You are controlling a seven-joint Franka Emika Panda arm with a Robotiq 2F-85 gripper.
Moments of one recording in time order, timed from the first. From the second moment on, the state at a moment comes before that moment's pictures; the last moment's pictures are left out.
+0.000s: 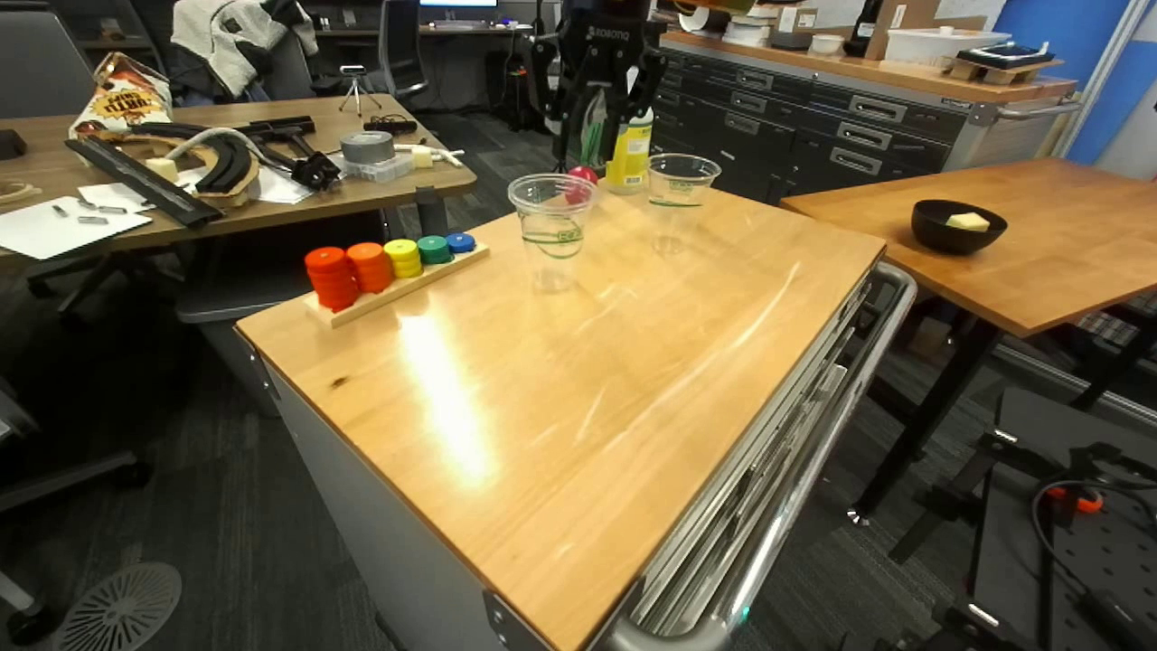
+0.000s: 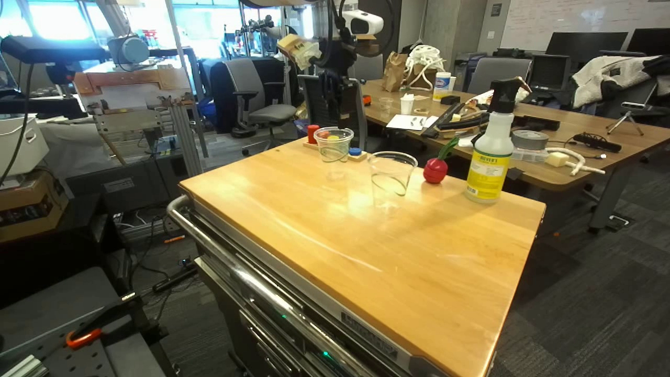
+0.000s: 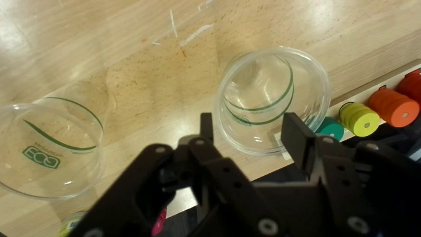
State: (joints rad) arm 0.09 0.31 -0.01 -1.80 0.03 2.23 0.48
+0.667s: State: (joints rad) arm 0.08 0.28 -0.08 -1.80 -0.11 2.29 0.53
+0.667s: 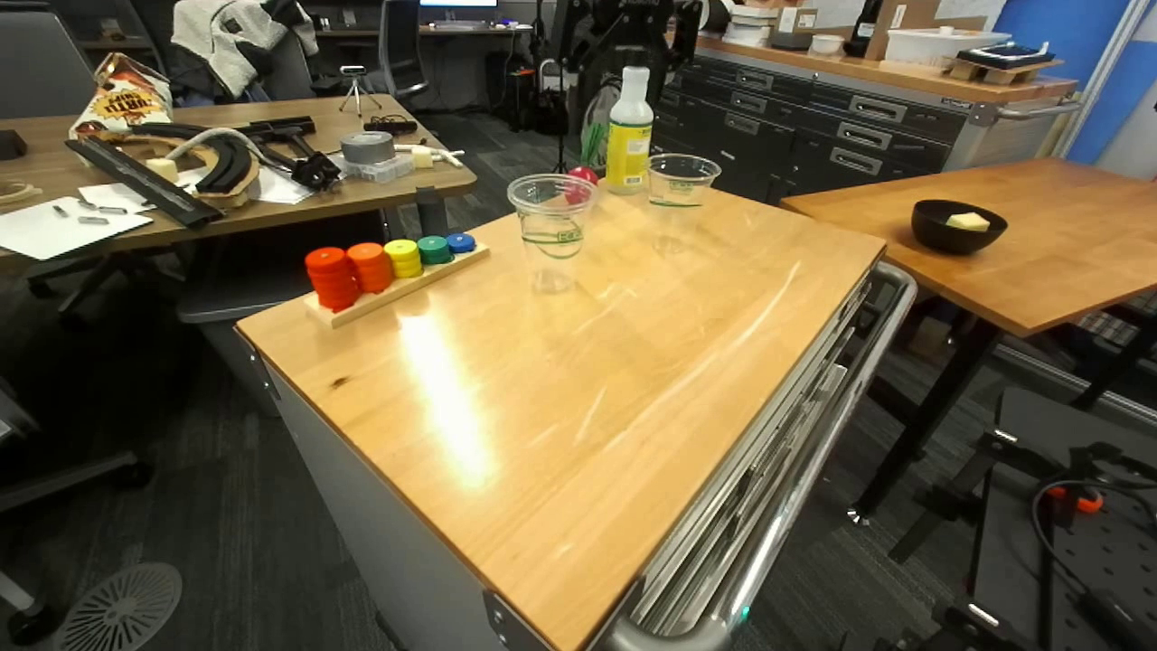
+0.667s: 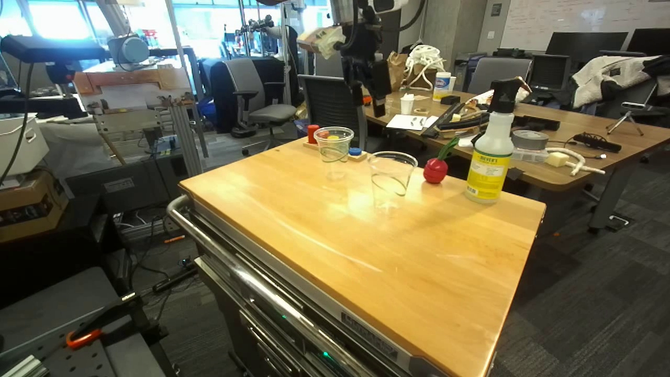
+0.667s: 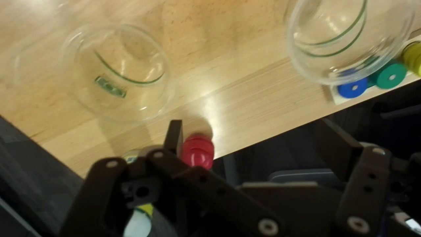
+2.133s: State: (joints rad) arm -0.08 0.19 -0.14 -2.05 0.07 2.28 0.28
